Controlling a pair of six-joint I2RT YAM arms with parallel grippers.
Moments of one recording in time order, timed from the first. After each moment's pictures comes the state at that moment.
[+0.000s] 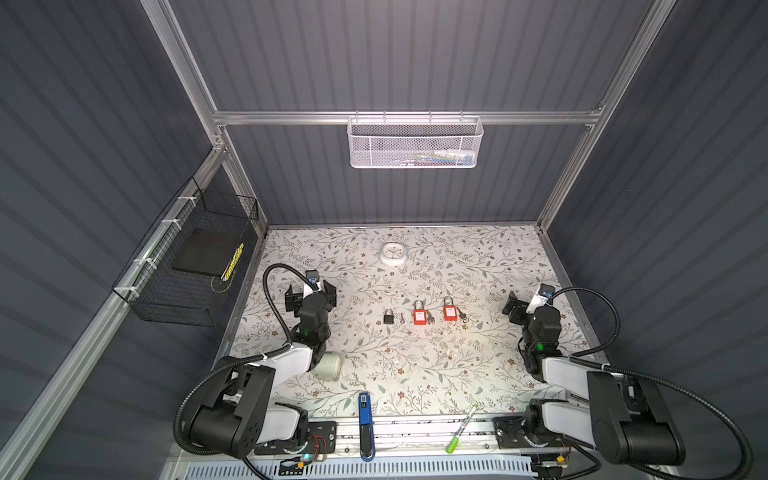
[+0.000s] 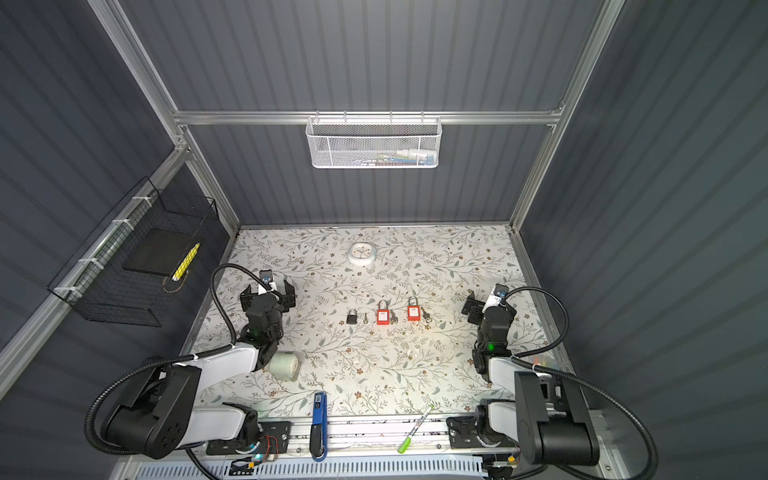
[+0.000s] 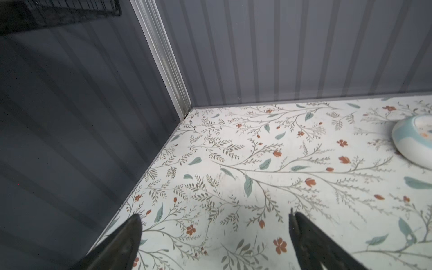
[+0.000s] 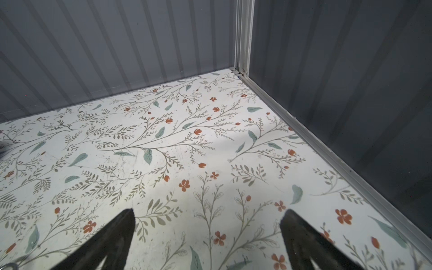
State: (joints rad) left arm -0.31 1.36 0.36 0.77 -0.59 0.10; right arm -0.04 1.29 0.18 0.87 0.20 0.13
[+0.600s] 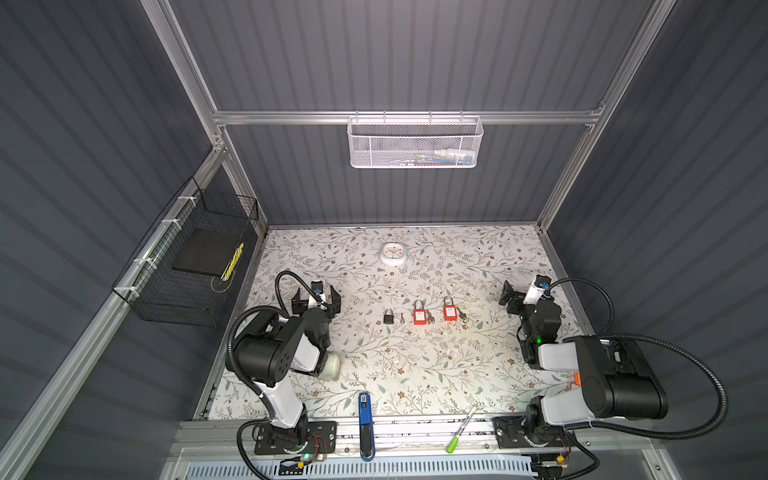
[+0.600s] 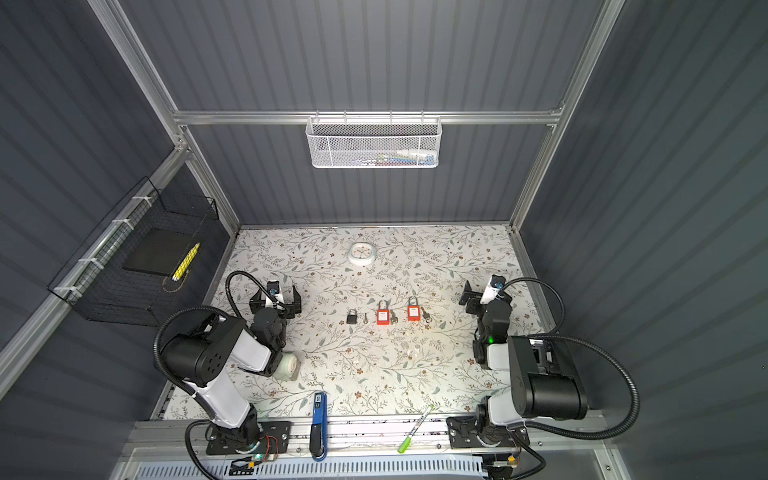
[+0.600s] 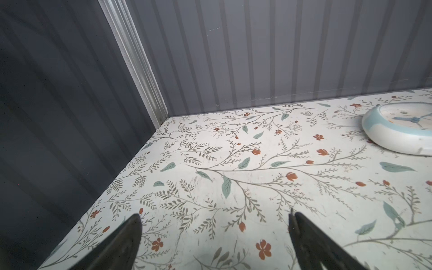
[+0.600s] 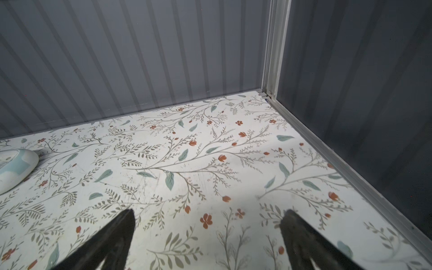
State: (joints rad) left arm -0.27 1.75 0.27 1.38 -0.45 0.15; right arm -0.07 1.46 0.28 1.01 0.04 0.10
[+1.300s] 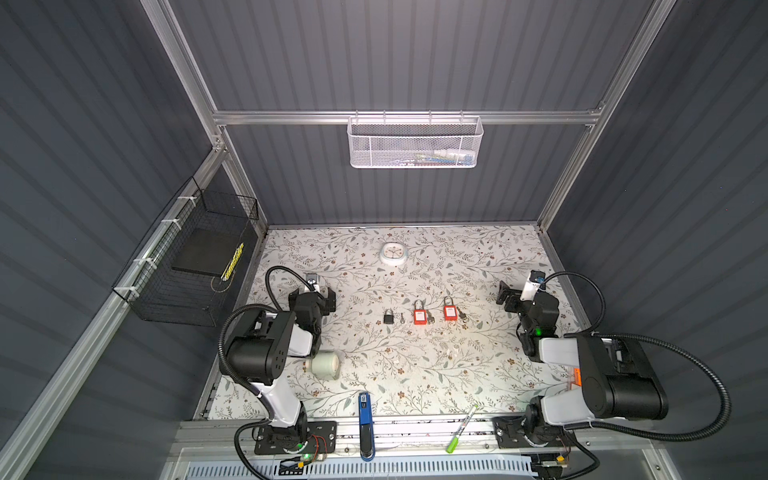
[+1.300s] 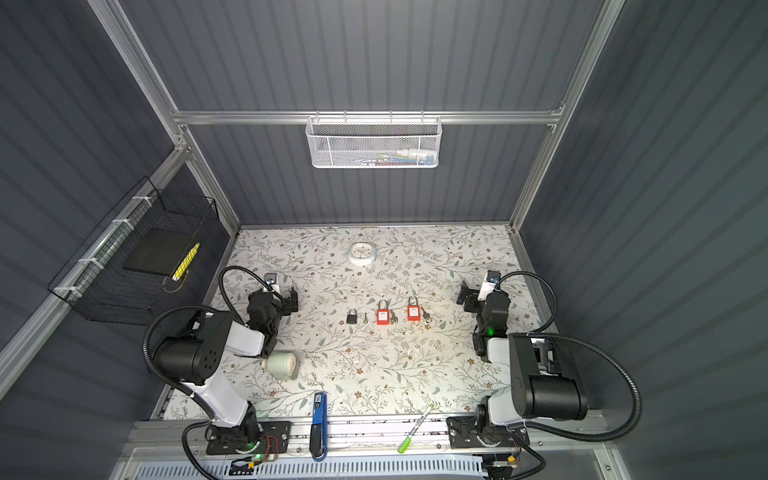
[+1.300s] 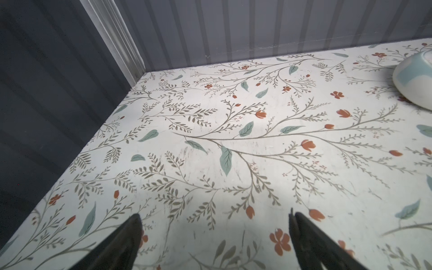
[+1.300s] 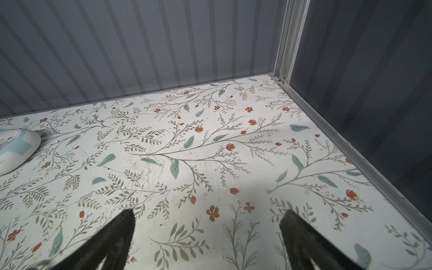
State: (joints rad) left arm -0.11 1.74 0.44 0.94 -0.22 0.07; right arm -0.07 1.46 0.31 0.89 0.01 0.08
